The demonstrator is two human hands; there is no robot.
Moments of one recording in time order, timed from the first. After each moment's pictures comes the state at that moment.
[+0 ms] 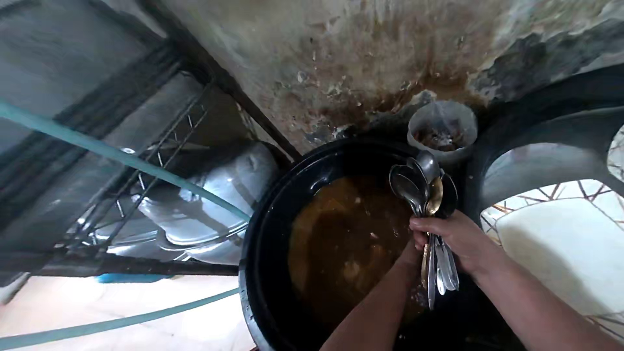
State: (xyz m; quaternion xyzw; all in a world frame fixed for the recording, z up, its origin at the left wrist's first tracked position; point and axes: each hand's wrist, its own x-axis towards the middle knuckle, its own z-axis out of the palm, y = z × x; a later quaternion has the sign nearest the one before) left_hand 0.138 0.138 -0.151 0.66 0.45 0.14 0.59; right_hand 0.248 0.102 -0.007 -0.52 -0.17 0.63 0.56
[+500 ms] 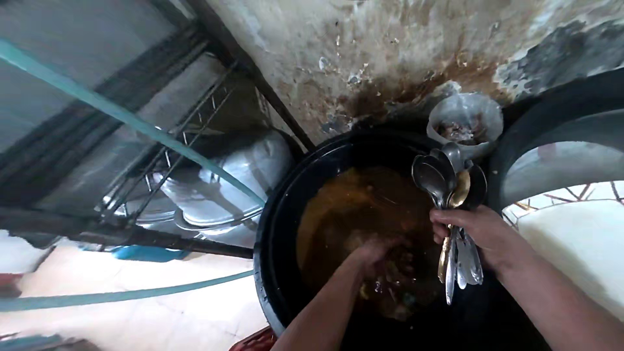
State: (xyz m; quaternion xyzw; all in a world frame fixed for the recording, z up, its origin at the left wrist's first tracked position) left_hand 0.046 0.176 -0.080 0.40 0.50 -0.01 0.77; right_hand 0.247 0.101 -0.004 -0.54 -0.18 0.62 0.55
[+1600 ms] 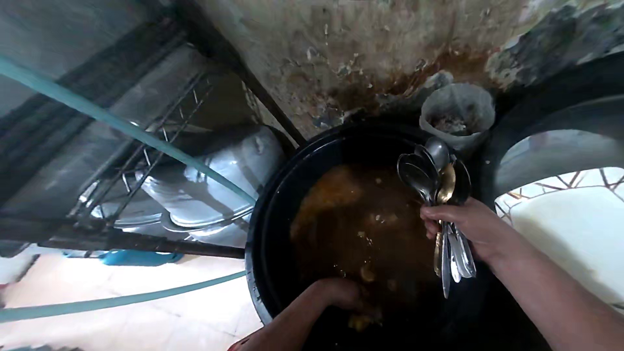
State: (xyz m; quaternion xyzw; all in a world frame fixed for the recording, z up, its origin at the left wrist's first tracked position) left_hand -0.025 0.153 -0.075 0.69 0.34 -0.46 0.45; right_hand 0.245 0.099 -0.003 -0.54 -0.19 0.63 0.53
